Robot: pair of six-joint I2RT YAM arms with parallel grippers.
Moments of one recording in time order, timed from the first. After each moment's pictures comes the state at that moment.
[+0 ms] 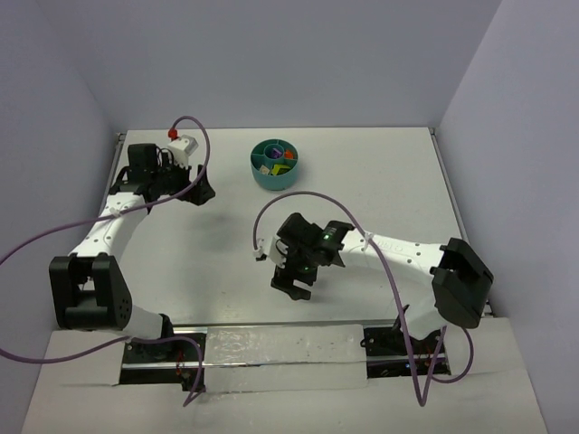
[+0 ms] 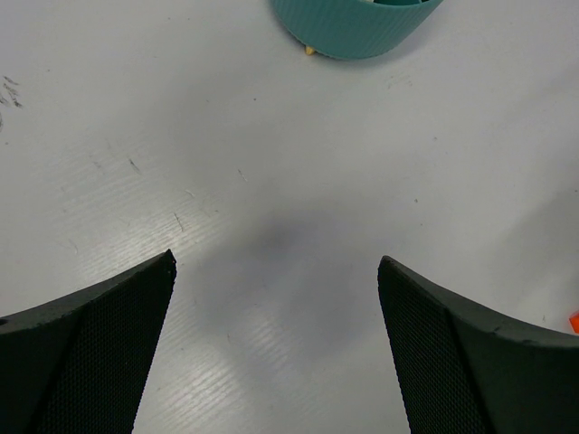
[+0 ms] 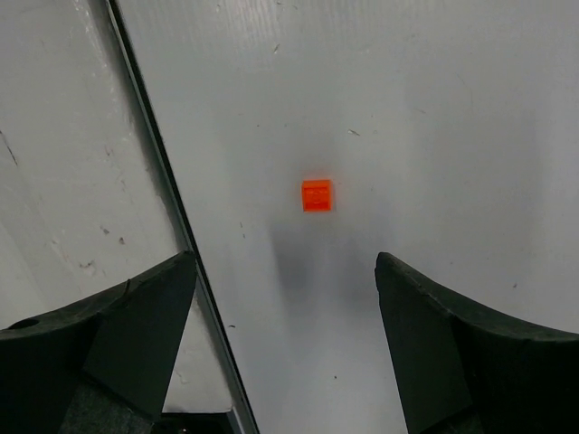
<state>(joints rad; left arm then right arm) -0.03 1.45 1.10 -0.35 0.53 0.20 0.98 1.48 1.02 -0.70 -0.27 -0.31</state>
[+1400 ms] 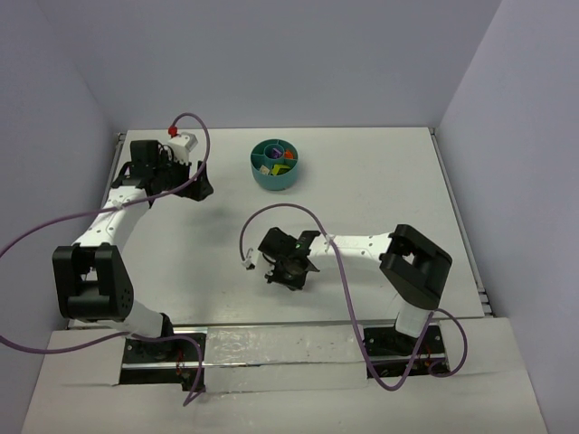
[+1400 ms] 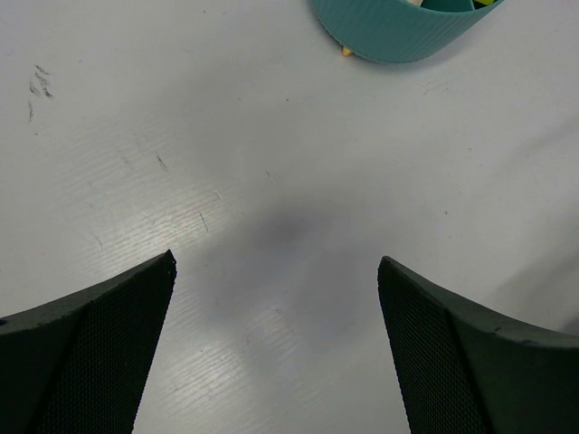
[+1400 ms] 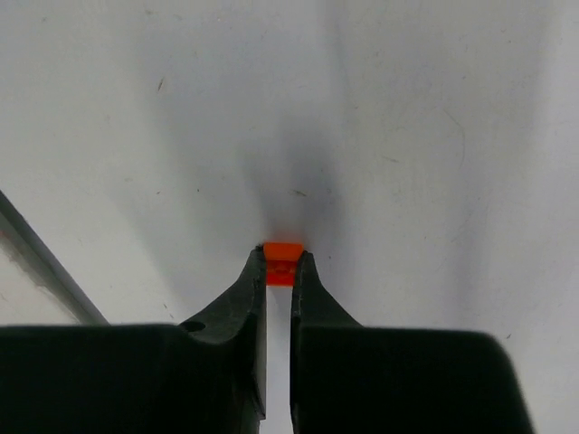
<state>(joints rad) -0.03 1.51 1.14 -0.36 0.47 0.19 1.05 1.74 1.05 -0.58 -0.06 -0.27</state>
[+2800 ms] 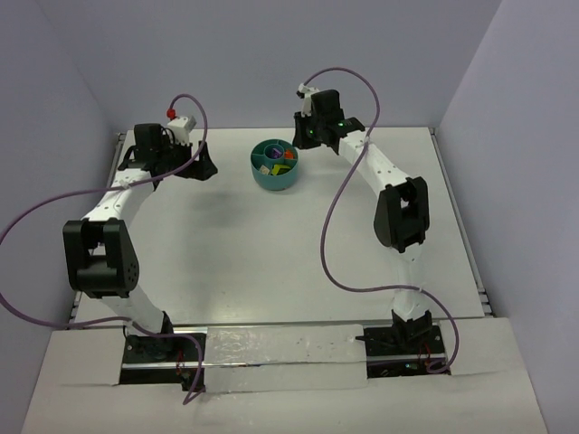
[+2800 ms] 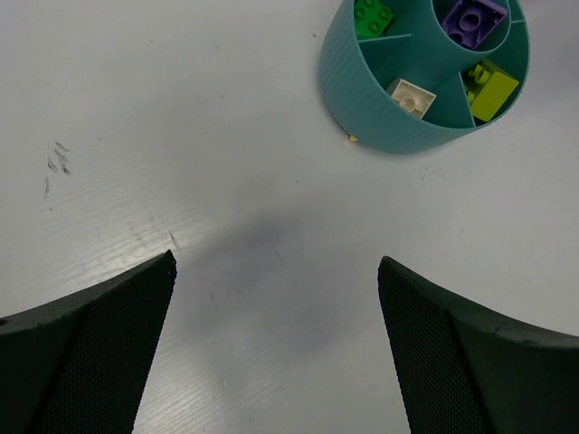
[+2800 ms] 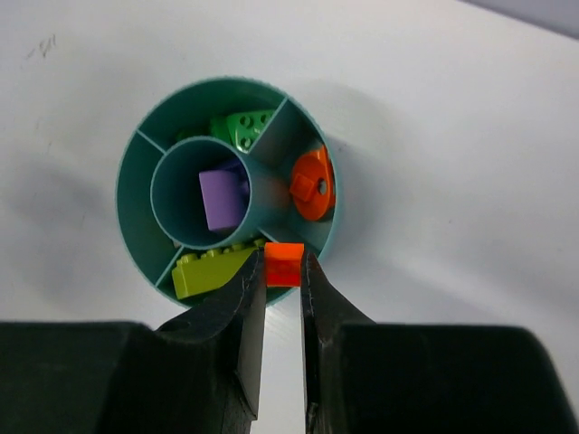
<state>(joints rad) -0.03 1.69 1.31 -0.26 0.49 0.08 0.39 2.18 2.05 -0.51 -0.18 0.11</state>
